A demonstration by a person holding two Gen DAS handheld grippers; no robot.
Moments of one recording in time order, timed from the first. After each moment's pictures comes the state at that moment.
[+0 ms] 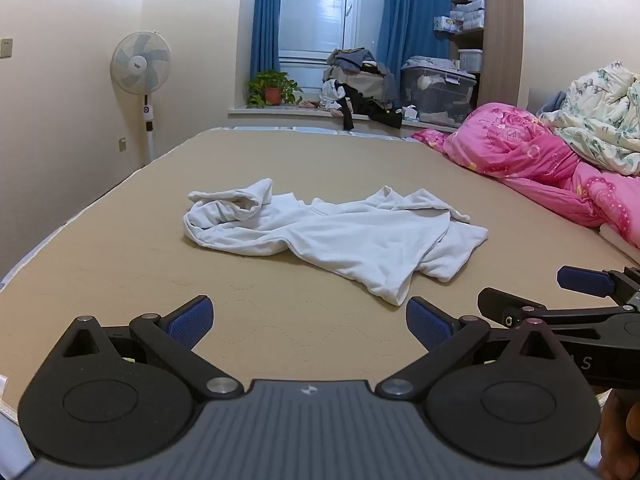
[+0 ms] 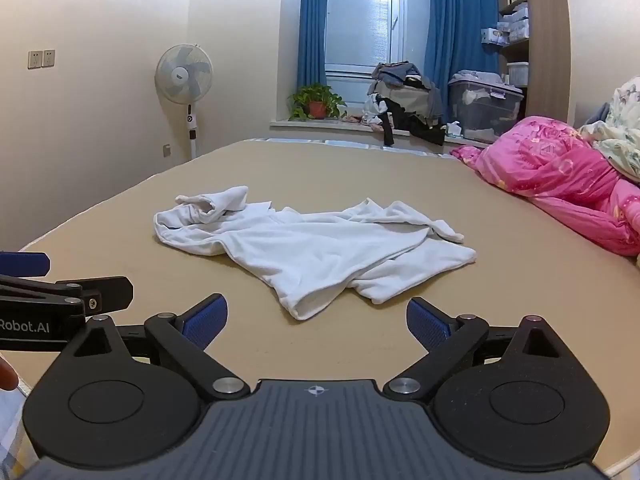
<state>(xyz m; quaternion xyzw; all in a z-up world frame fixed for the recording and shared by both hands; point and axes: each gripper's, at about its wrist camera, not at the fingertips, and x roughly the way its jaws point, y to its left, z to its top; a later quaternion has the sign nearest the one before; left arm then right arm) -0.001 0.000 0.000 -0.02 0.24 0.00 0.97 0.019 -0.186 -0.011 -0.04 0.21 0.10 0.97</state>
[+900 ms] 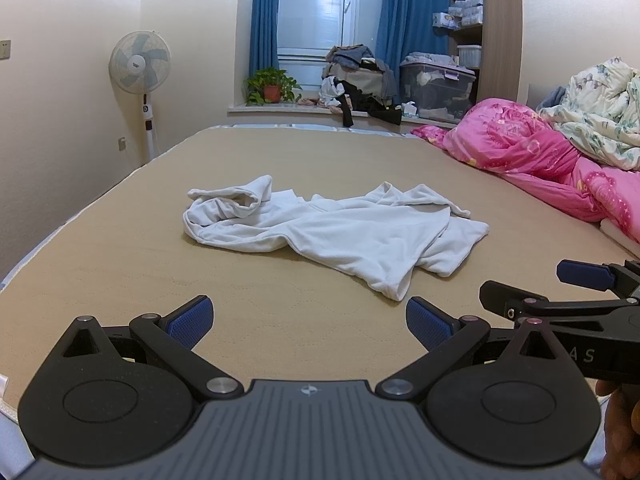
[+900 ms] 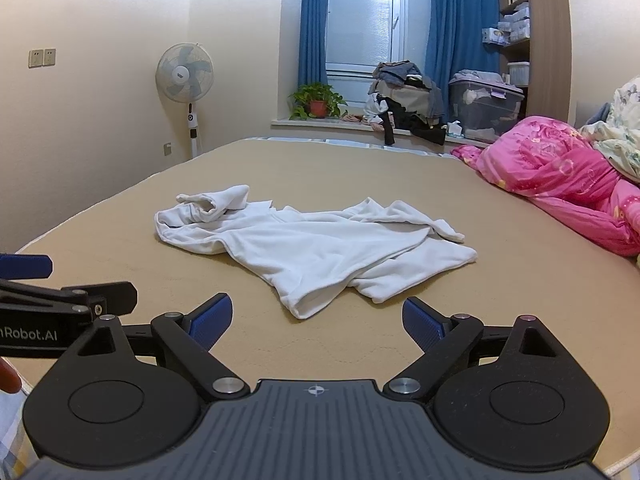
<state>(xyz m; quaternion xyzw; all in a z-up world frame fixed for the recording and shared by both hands) 0.006 -0.006 -0.006 -0.01 0.25 0.00 0.97 0.018 -0.183 -0.010 -0.04 0.22 0.09 0.97</state>
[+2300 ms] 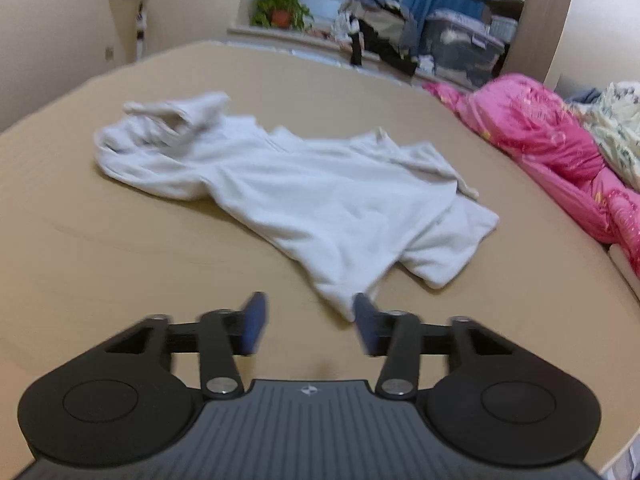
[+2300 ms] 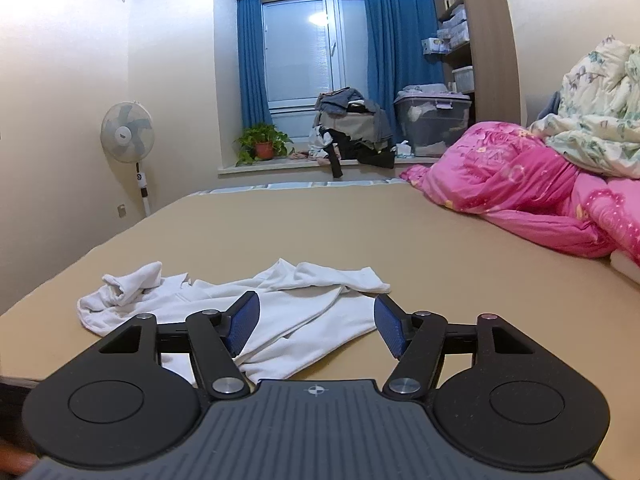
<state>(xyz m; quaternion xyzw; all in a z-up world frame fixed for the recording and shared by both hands) 0.167 -0.068 -0.064 -0.13 0.36 -0.01 0.92 0.099 -0.321 0.020 0.04 0.18 0.05 0.98</state>
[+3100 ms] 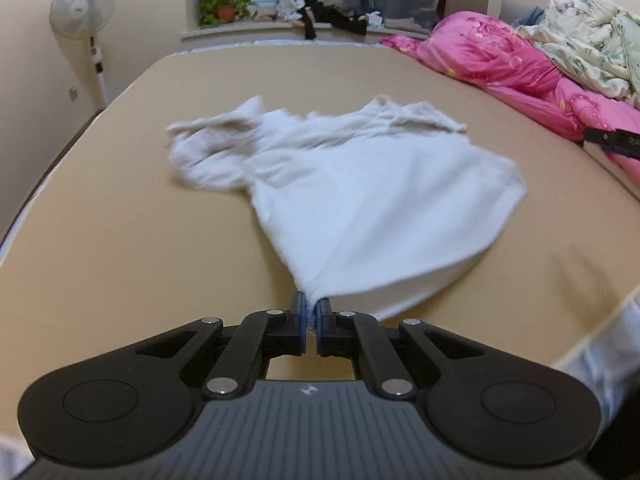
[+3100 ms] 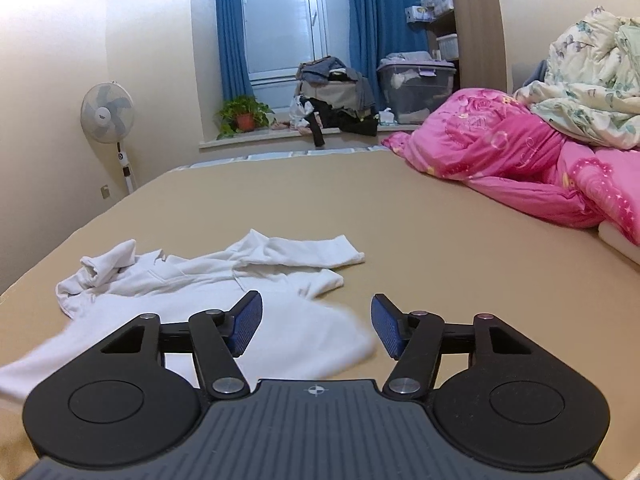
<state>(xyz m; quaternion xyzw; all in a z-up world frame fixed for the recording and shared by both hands) 0.054 0.084 -0.021 0.02 0.39 -0.07 0.92 0.110 -0.350 0.012 0.05 0.23 0.02 0.97</state>
